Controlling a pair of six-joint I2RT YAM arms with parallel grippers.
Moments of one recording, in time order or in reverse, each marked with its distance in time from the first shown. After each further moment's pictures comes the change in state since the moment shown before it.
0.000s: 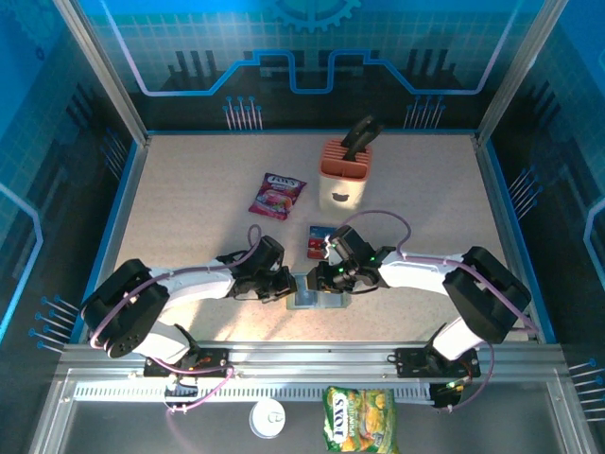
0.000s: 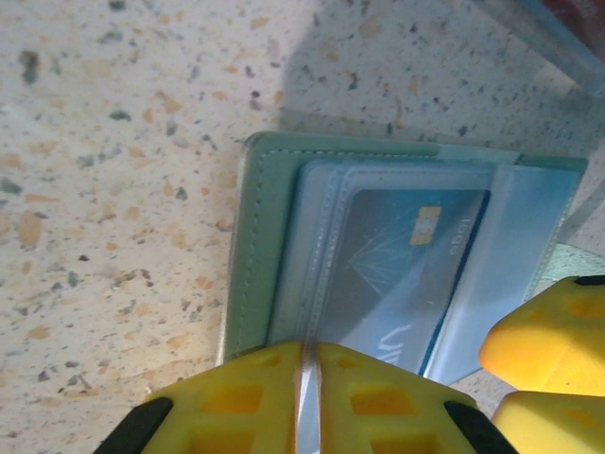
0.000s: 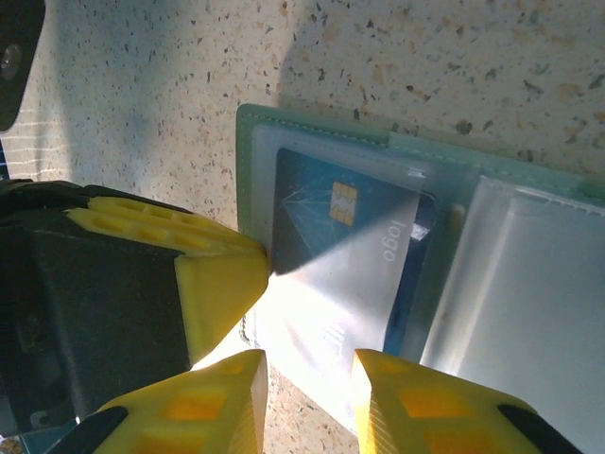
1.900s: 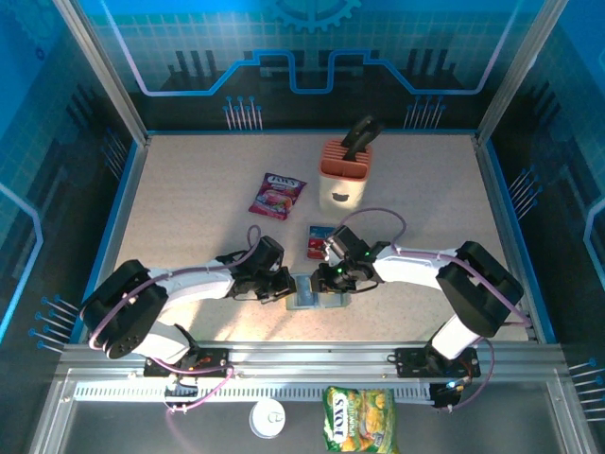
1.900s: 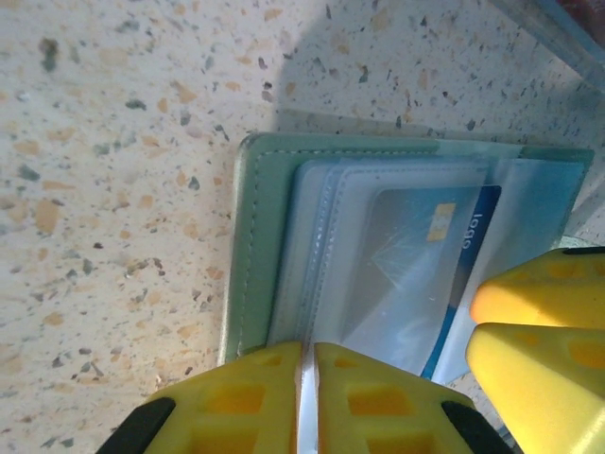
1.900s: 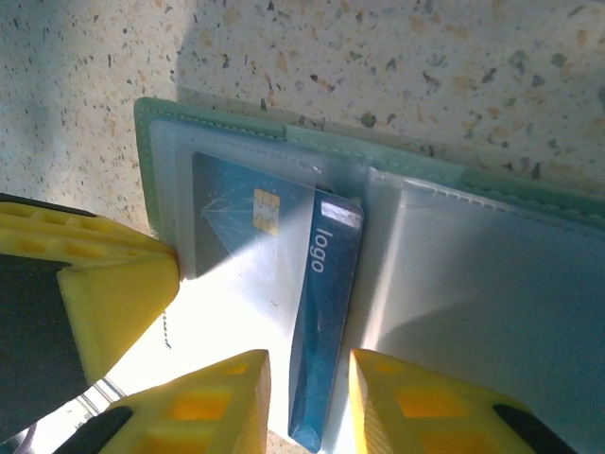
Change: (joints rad) left arm 0.000 -0.016 0.000 -0.021 -0.003 0.000; right arm 0.000 0.041 0.063 -0.155 0.069 -0.084
